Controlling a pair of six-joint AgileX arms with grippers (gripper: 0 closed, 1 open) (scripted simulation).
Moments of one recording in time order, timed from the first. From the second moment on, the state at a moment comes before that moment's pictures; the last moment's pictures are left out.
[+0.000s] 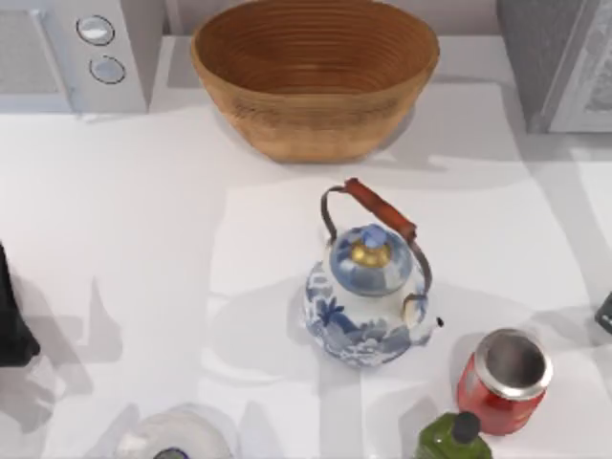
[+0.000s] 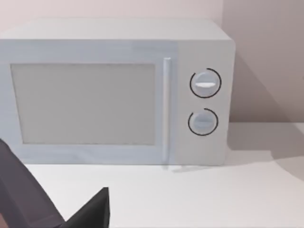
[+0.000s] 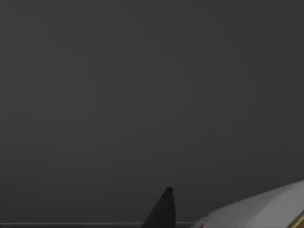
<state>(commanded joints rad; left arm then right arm) 0.00 0.00 0.00 0.00 0.00 0.00 0.14 1.68 2.22 -0.53 0.17 0.02</state>
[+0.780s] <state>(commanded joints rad) 0.00 0.00 0.00 0.00 0.00 0.00 0.10 2.08 2.75 -0.68 0.13 0.02</state>
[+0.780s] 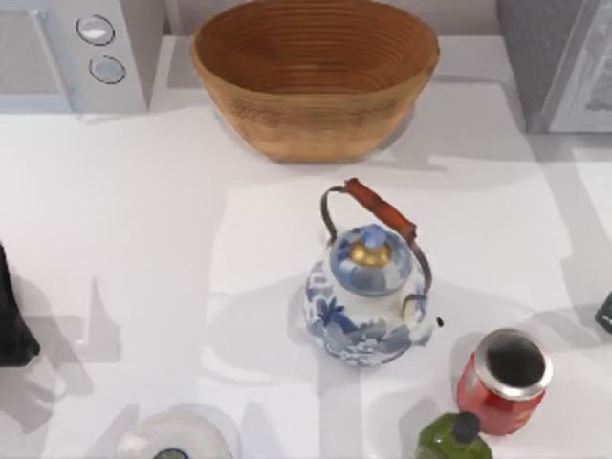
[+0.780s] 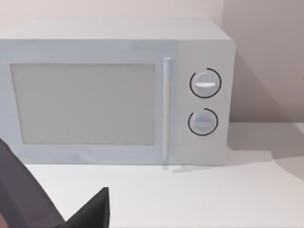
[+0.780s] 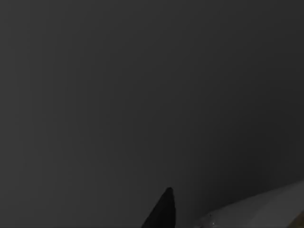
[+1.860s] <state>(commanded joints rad) 0.00 0.00 0.00 0.00 0.00 0.00 0.10 2.08 2.75 -0.68 0.13 0.02</state>
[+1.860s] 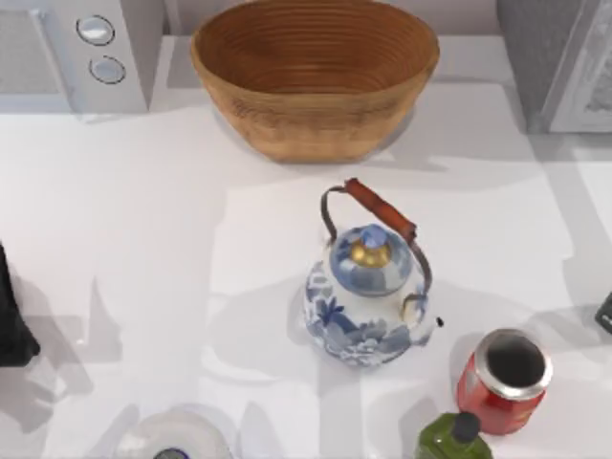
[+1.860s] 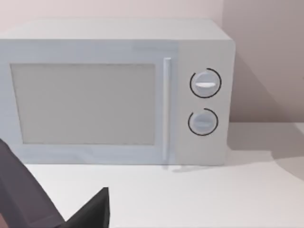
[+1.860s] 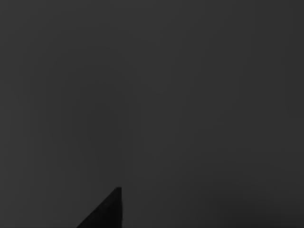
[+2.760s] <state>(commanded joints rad) 0.00 0.00 0.00 0.00 0.00 0.00 0.10 1.68 2.30 -0.51 0.05 0.00</state>
